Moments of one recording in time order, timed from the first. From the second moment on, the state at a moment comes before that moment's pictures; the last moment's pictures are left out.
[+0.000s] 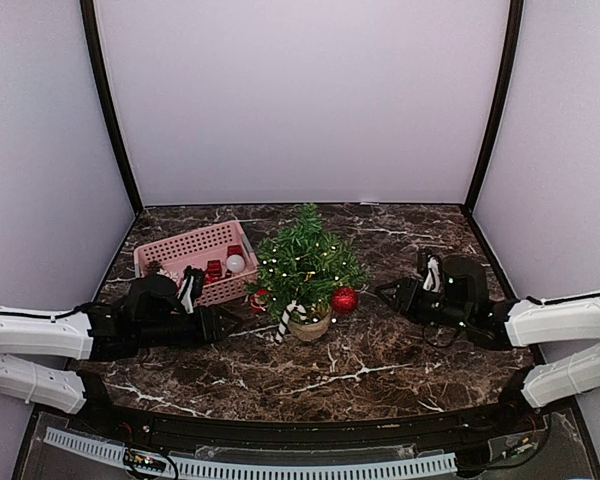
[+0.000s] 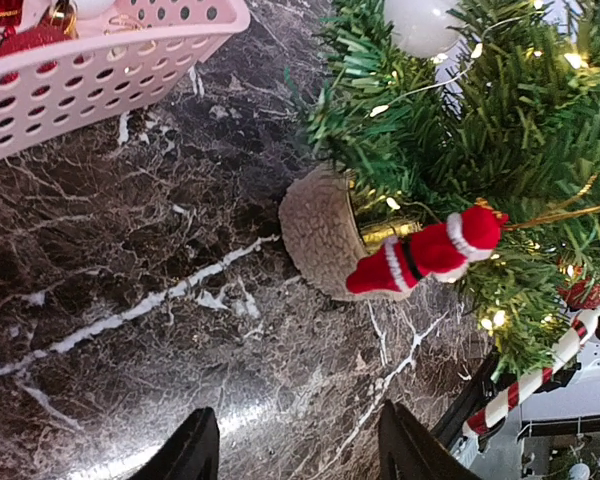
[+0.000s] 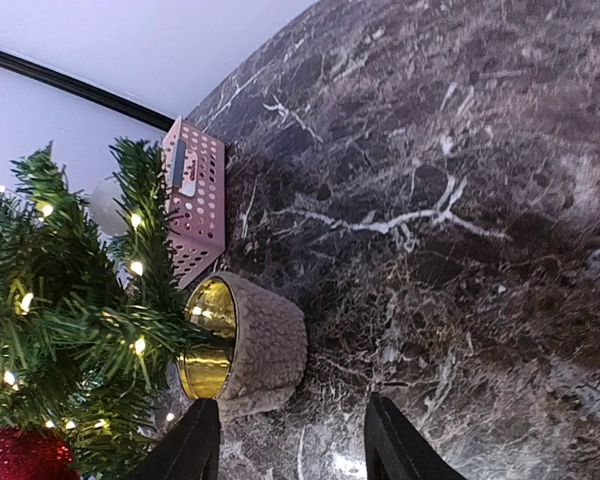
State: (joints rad) left arm -0.86 1.04 0.40 0.08 0.04 -0.92; right arm 0.68 1.17 0.37 0.38 -0.11 0.91
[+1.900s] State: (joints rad) left arm -0.87 1.81 0.54 0.77 0.07 -0.85; right arm 0.82 1.80 0.48 1.03 -0.29 1.09
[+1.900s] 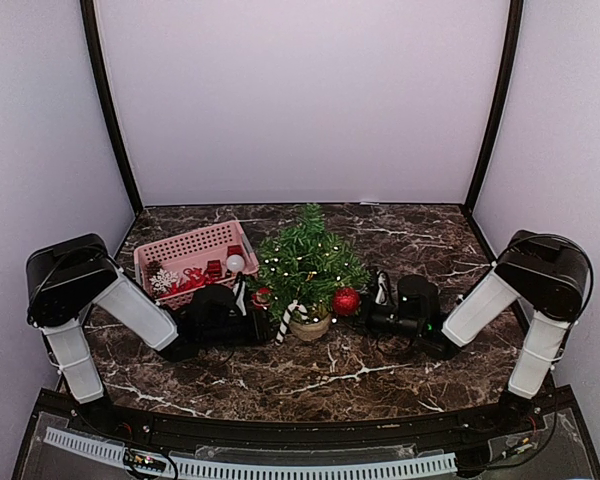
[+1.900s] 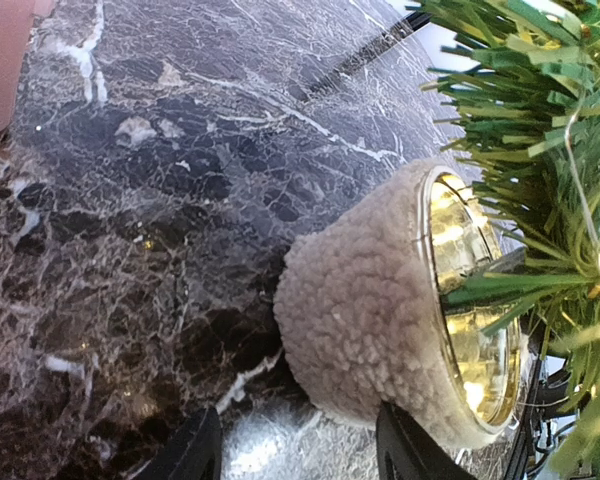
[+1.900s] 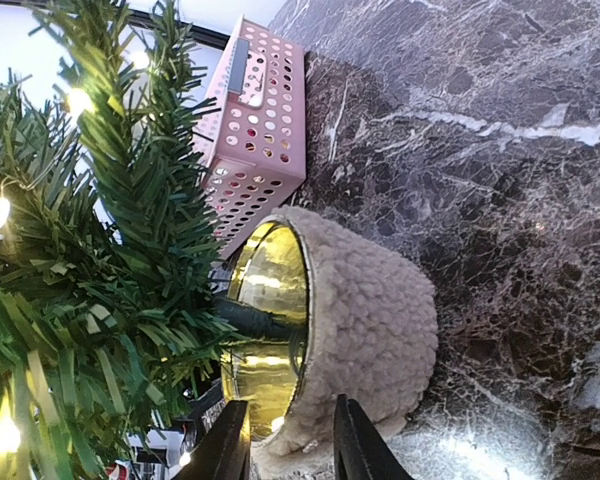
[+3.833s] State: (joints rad) left arm -0.59 1.09 0.69 -0.08 0.04 -0.57; right arm 0.78 0.98 0.25 0.38 0.15 1.03
